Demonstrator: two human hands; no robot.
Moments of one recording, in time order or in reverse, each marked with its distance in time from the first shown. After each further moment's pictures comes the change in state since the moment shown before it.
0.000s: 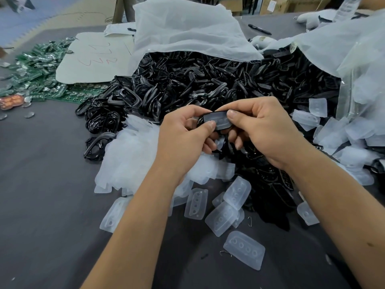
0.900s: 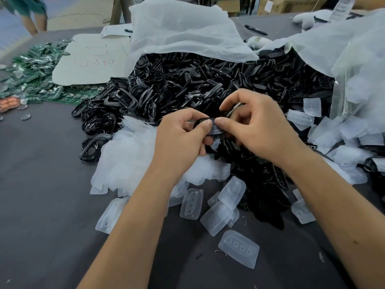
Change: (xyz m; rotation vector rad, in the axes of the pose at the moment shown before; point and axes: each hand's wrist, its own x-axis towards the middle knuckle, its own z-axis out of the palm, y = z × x) left_hand 0.000 -0.001 0.002 0.073 0.009 -0.007; right_hand -0.001 0.002 -0.009 -0.379 0.049 -0.198
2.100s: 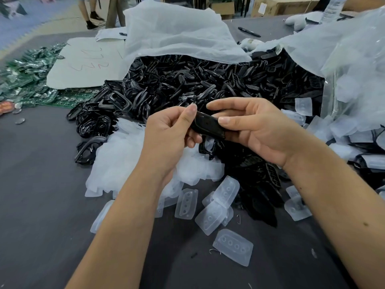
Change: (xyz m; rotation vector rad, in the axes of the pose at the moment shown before) left_hand 0.000 0.007 -0.004 -0.163 0.011 0.024; right_hand 0.002 0.006 -0.014 0.848 -0.278 0.294
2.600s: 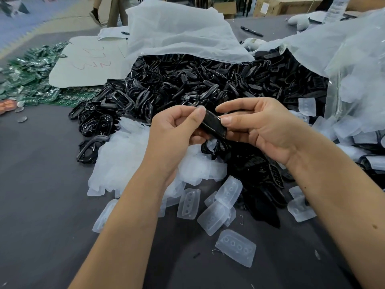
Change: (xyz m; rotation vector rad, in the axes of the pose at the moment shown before) left_hand 0.000 -0.001 0.001 -0.058 -0.009 -0.055; right_hand -0.002 -0.008 0.007 -0.022 0.152 0.070
